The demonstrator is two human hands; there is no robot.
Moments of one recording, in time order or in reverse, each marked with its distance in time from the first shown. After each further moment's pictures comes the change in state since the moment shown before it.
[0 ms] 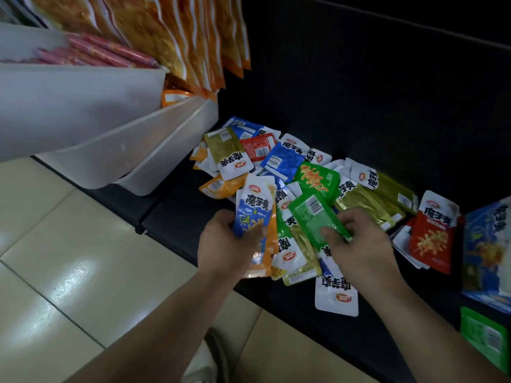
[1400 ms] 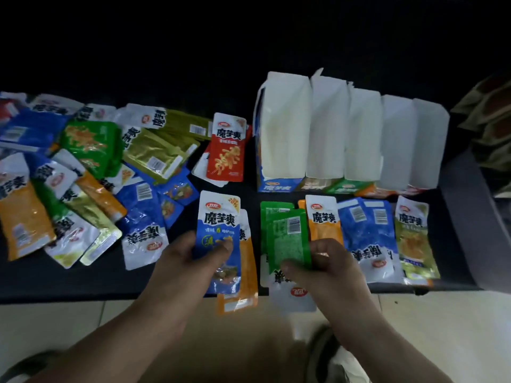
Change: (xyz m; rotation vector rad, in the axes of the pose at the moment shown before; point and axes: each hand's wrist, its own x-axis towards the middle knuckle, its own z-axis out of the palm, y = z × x) left_hand -0.178 0.028 0.151 -0.080 -0.722 -0.112; right_hand -0.165 0.153 -0.158 0.450 0.196 0.662
